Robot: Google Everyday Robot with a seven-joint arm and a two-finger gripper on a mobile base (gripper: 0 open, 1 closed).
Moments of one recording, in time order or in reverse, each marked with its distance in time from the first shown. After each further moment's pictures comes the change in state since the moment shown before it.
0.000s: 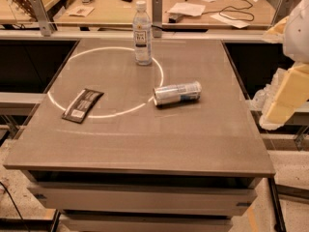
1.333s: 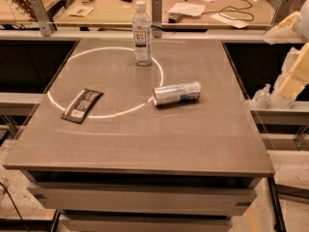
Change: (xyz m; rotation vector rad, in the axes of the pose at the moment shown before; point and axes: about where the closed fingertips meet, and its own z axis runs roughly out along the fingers) arm 0.017 -0.037 0.013 -0.205 -0.207 0.084
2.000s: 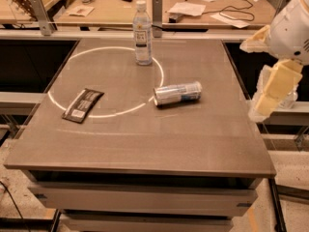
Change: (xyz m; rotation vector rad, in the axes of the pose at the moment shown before) arm -0.022 0.017 0.034 0.014 0.034 -0.116
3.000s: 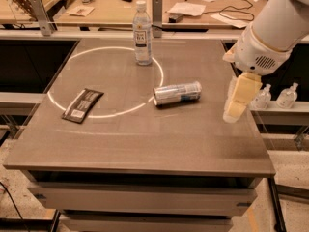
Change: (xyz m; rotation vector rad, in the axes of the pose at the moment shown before) arm 0.006 -0.035 0.067 0.026 0.130 0.011
